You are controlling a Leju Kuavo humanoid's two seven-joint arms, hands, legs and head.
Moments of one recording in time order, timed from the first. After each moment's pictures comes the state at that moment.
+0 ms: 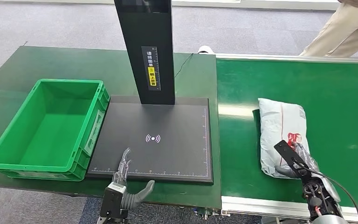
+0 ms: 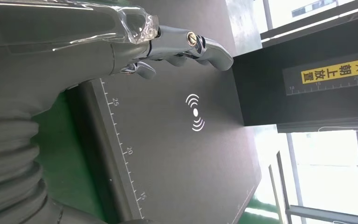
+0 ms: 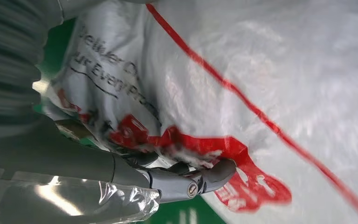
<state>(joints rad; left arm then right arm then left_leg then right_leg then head) 0.07 -0.28 -0.19 -1.21 -0.37 0.20 -0.56 -0.51 -0.23 -0.34 -0.44 1.01 0.03 -0.17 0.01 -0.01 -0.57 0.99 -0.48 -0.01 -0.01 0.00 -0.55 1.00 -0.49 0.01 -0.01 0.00</state>
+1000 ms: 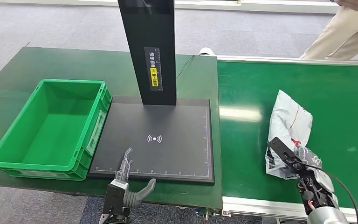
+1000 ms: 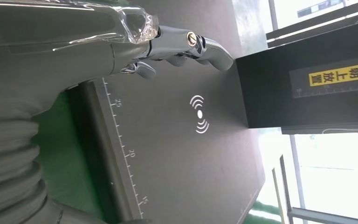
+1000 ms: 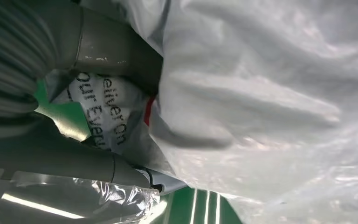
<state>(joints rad) 0.04 -0.28 -0.20 -1.15 -0.34 0.22 -0.55 -0.56 -0.23 -0.27 -0.39 1.12 -0.17 -0.05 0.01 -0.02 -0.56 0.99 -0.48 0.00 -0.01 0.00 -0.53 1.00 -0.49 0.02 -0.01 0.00</state>
